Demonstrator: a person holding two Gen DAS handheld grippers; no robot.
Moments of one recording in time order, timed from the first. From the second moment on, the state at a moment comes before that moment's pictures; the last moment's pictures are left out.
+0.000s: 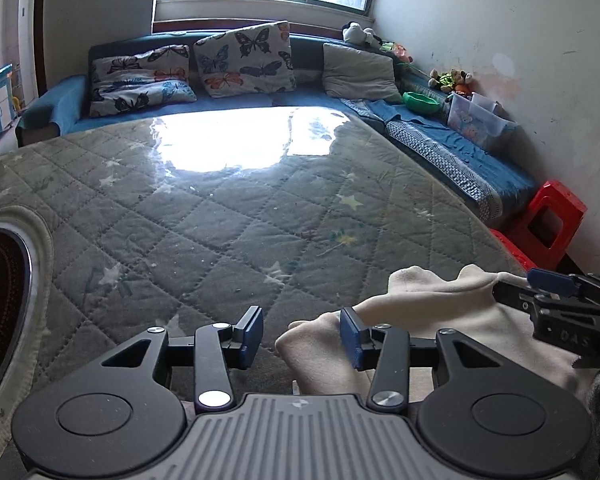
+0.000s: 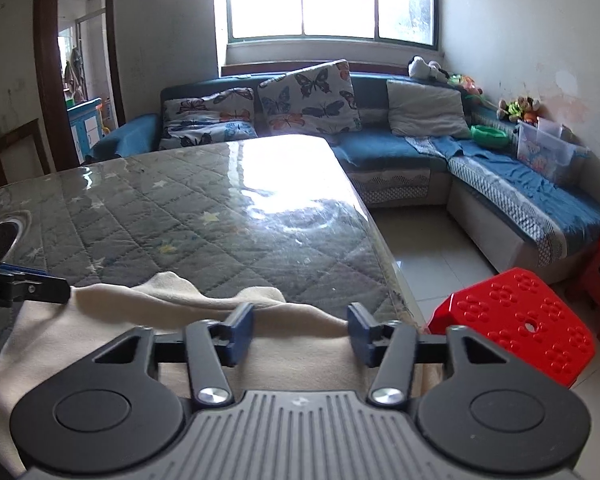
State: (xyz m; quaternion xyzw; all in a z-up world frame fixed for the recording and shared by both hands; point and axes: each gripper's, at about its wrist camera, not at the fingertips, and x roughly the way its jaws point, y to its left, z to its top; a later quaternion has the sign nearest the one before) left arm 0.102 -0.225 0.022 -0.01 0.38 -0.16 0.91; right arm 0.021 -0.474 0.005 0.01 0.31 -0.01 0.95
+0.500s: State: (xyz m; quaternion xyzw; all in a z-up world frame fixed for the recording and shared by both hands) left arm 0.037 -0.220 0.021 0.03 0.36 -0.19 0.91; right arm -0.048 -0.439 0.009 0.01 0.31 0.03 0.95
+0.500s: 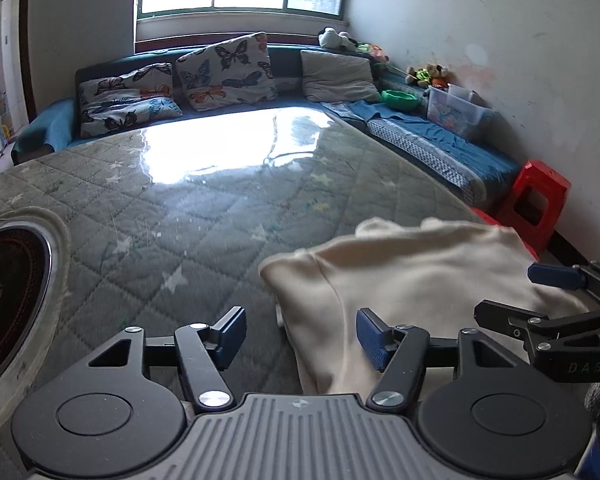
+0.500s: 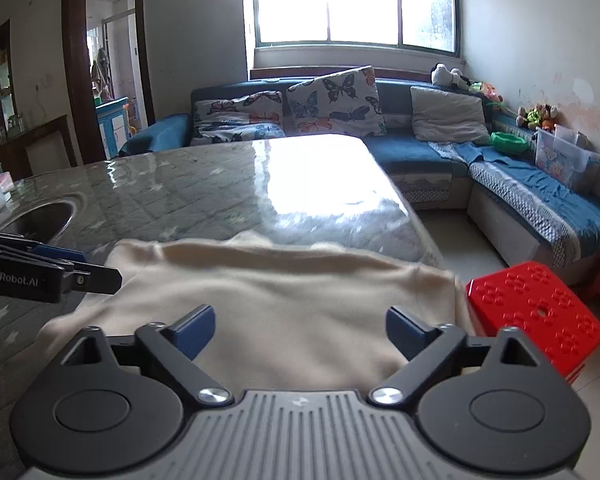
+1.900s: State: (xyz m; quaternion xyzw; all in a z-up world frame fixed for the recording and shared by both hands) left arm -0.030 -0.197 0.019 0.04 0.34 -0.18 0.92; right arm -0.121 -0.410 0.000 0.02 0.31 -0.04 0.95
